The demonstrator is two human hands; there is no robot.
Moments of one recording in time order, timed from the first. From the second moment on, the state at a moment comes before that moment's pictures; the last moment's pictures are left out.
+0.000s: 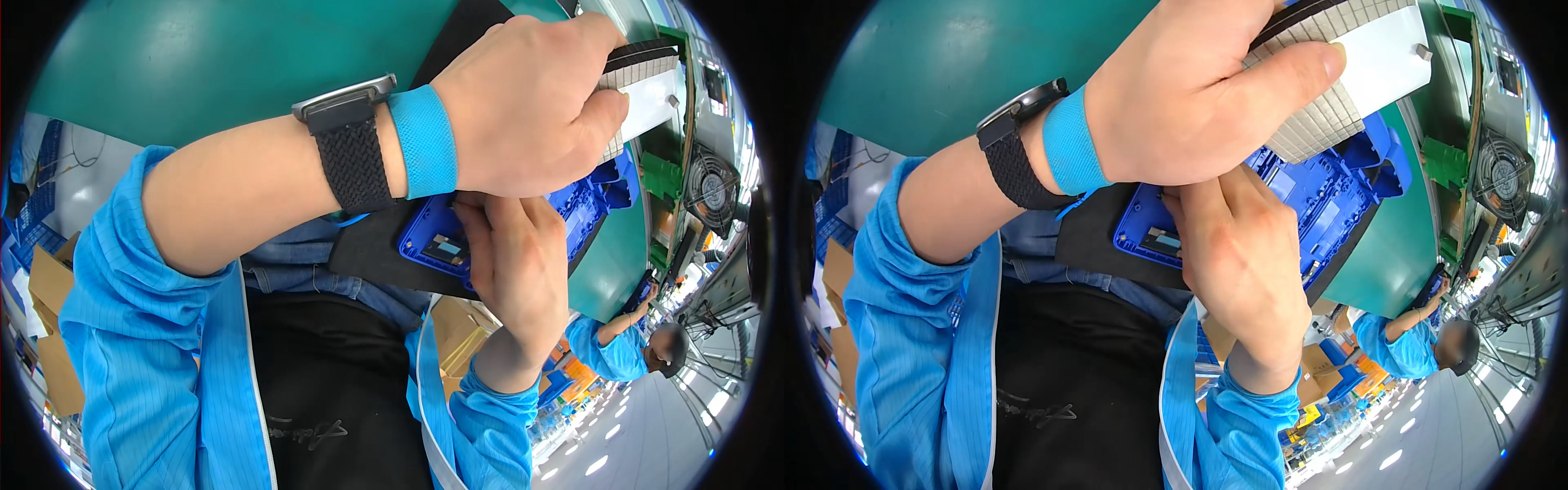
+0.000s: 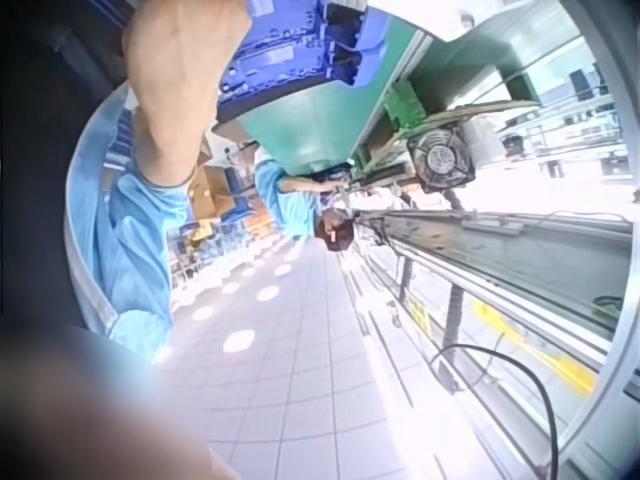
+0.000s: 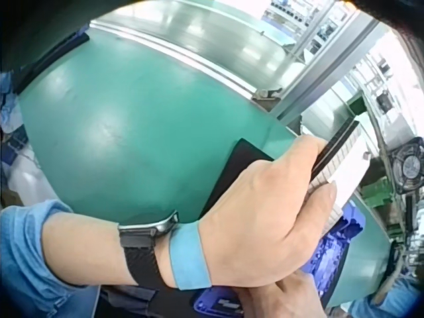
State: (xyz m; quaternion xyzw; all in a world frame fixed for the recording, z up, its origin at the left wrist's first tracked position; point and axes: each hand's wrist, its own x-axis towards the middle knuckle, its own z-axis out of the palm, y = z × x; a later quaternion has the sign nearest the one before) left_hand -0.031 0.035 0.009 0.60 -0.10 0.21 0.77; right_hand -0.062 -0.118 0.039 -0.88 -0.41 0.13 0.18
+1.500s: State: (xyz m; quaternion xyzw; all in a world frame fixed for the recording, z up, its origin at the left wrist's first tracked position) left_hand -0.023 0.030 0.010 0.61 -0.09 0.13 0.78; right_hand -0.071 -0.150 0.031 -0.88 -0.42 0.09 0.20
